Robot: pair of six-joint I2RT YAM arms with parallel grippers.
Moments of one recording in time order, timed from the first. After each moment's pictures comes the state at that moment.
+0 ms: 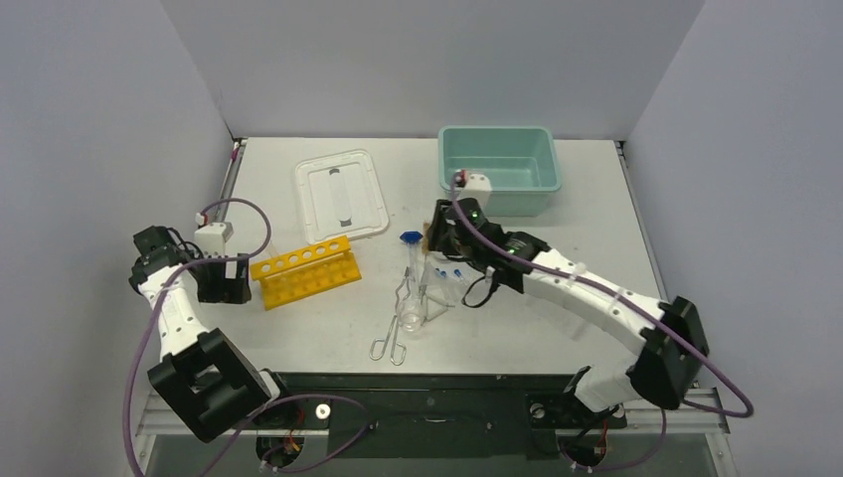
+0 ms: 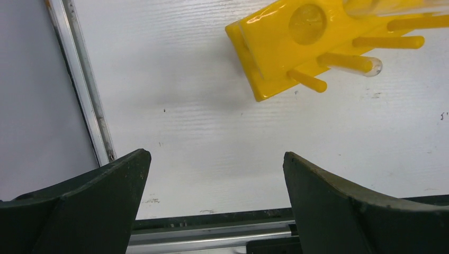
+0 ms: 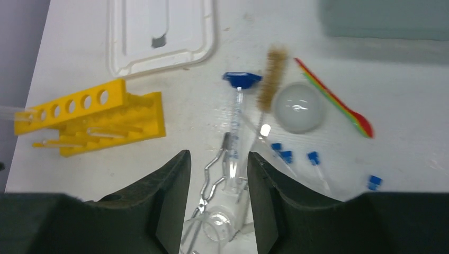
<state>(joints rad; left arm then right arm) 0.62 1.25 0.94 -0.87 0.33 0.63 0.86 1.50 1.19 -0.28 0.31 0.61</state>
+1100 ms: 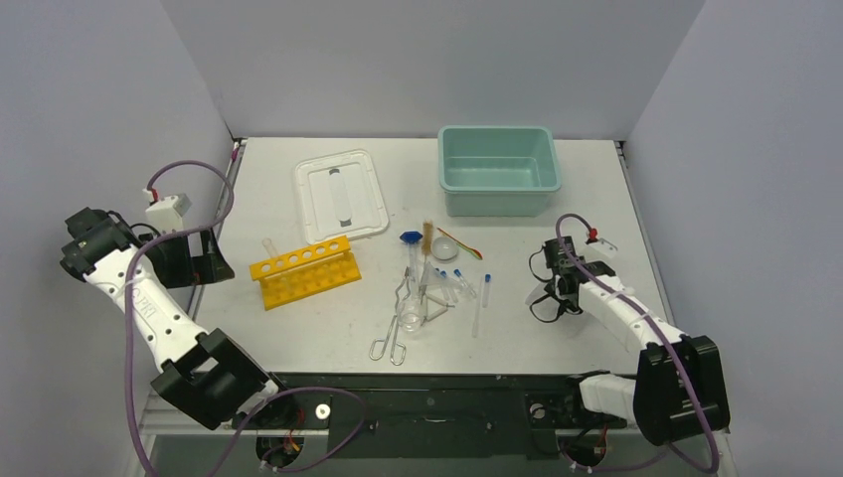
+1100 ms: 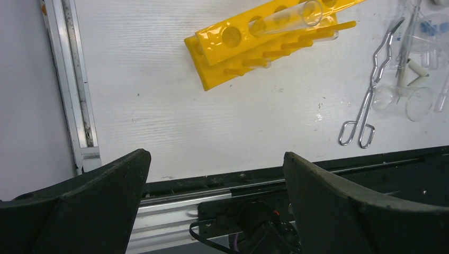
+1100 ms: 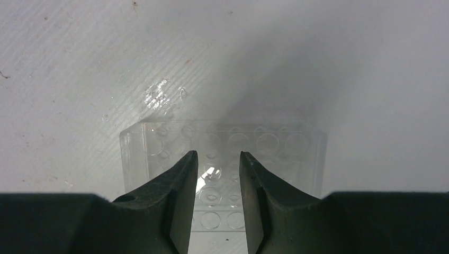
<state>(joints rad) 0.80 1.31 1.40 -1.38 0.56 0.65 0.22 1.20 0.65 -0.64 0.52 0.85</state>
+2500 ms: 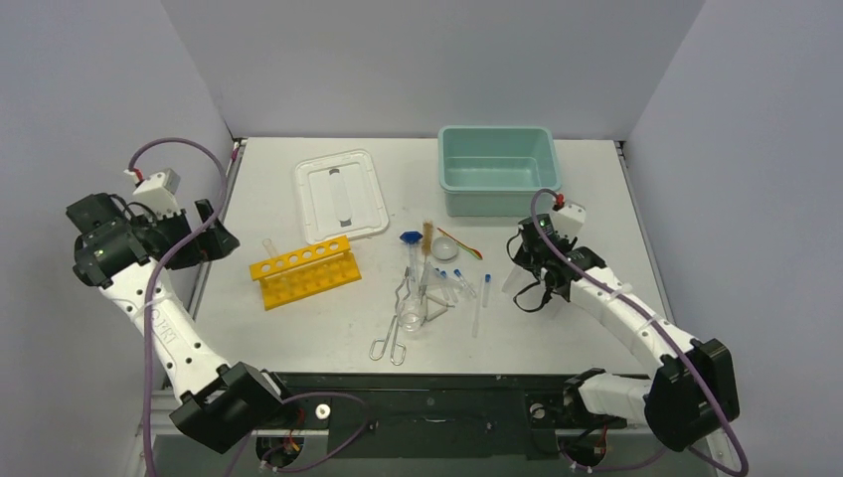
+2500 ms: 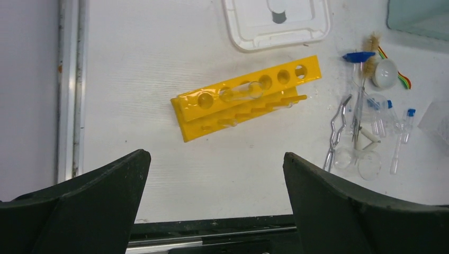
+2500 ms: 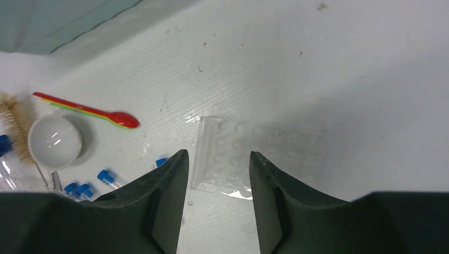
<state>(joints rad) 0.76 1.18 1.44 -1.23 0.64 0.33 0.42 1.23 0.83 -0.53 0.50 0.74</state>
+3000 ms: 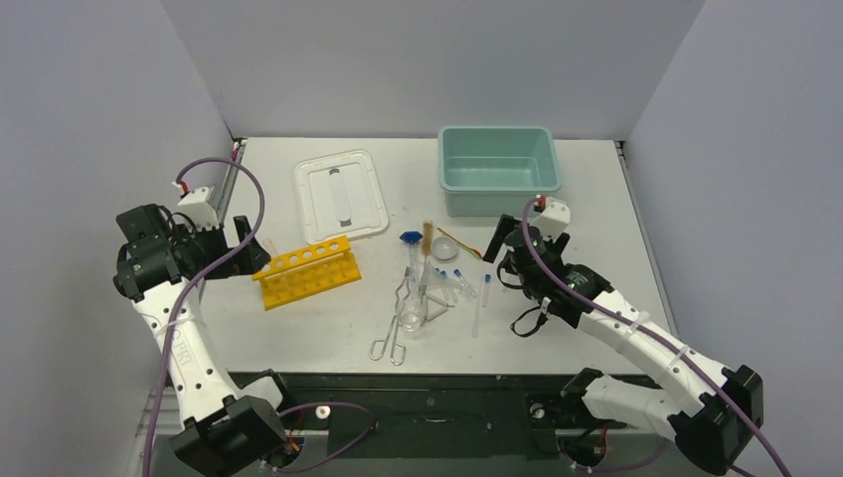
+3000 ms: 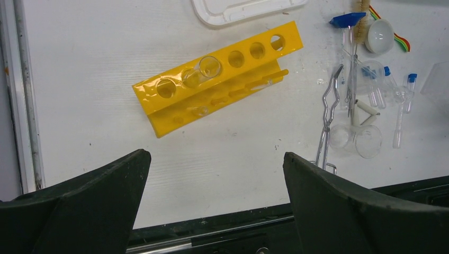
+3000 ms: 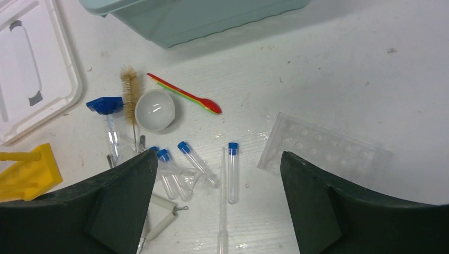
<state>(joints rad) 0.54 1.04 1.22 -1.11 0.59 0.27 0.70 1.04 0.86 -0.50 0.61 0.70</state>
